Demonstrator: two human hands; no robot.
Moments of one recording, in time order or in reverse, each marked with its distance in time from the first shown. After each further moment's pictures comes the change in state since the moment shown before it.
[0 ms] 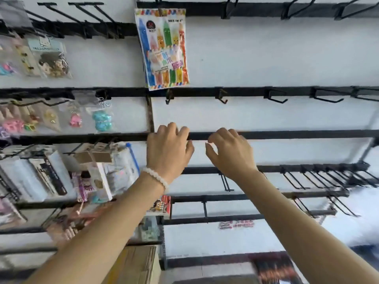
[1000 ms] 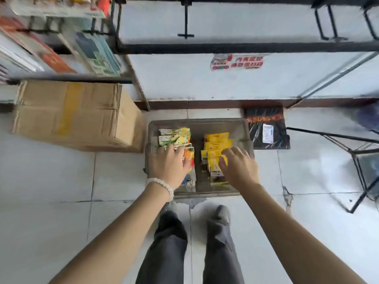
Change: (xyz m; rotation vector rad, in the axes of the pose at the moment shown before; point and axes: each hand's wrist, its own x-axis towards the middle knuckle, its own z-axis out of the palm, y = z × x) left_hand -0.424 0.187 0.245 -0.216 -1.043 -0.222; right_hand -0.492 0.072 0.163 0.049 -1.081 0.434
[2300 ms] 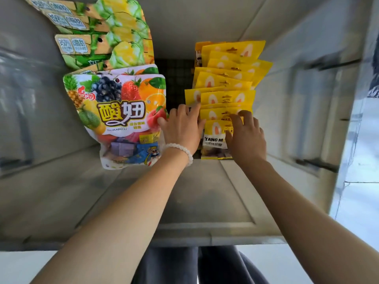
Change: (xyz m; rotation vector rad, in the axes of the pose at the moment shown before) left_hand 0.145 0.081 0.483 -0.132 -0.262 -0.161; right_hand 0.126 0.193 0.415 -0.061 -0.341 0.118
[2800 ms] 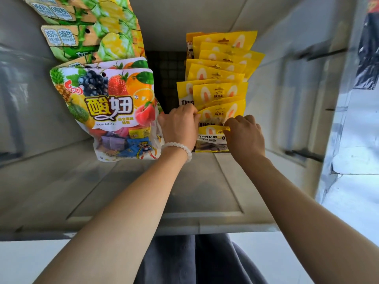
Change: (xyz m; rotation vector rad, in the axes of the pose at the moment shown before) left_hand -0.007 0.014 0.006 -0.251 0.140 -0.026; right_hand -0.009 0.013 -0.008 -0.059 -0.086 -0.059
